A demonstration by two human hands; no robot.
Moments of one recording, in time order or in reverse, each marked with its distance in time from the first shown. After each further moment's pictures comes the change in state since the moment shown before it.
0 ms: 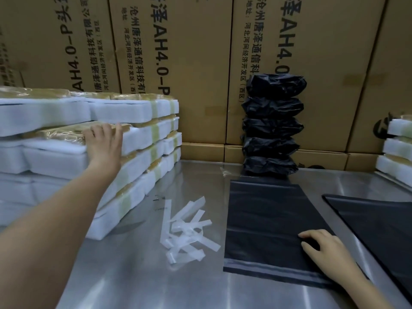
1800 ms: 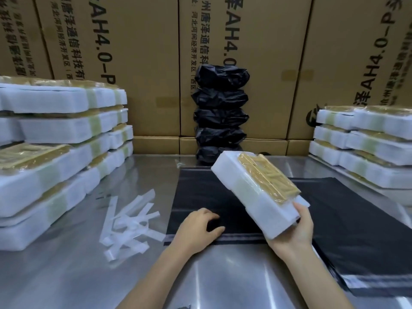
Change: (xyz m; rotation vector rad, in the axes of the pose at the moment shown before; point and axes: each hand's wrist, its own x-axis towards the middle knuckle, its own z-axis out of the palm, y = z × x) left_hand -0.200 0.240 -0.089 -1.320 -0.324 0.775; right_hand -0.035 -0.017 -0.040 2.140 0.200 0.400
